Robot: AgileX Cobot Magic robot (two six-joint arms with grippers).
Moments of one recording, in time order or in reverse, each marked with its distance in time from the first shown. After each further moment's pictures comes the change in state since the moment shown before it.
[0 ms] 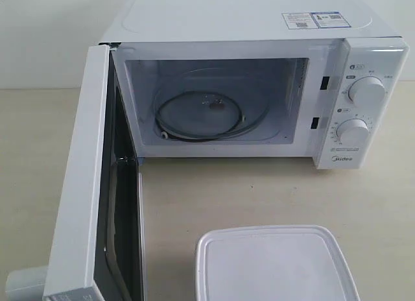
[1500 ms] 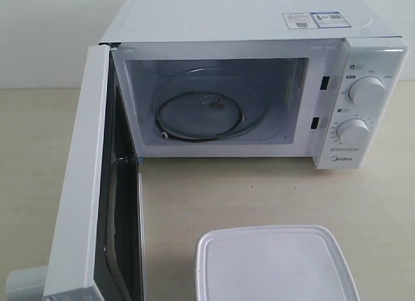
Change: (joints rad) left arm 0.000 0.000 0.000 0.000 0.000 0.000; right arm 0.000 0.136 -0.010 0.074 -0.745 -0.282
